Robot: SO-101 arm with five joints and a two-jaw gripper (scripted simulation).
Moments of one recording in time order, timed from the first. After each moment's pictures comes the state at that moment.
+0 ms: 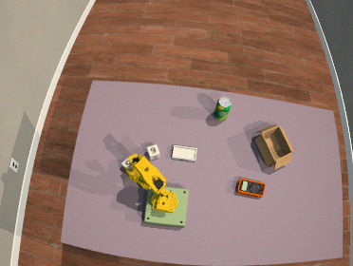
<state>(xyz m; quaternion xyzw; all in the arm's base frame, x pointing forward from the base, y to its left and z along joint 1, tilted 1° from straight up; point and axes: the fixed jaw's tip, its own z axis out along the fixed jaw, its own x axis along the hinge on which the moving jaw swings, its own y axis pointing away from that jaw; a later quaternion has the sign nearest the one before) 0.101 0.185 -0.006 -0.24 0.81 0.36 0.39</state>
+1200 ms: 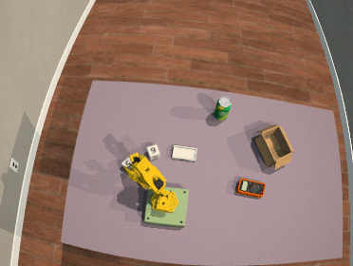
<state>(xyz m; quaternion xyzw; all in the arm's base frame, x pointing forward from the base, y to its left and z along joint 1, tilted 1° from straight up) 0.103 0.187 0.002 -0.20 0.82 0.39 0.38</state>
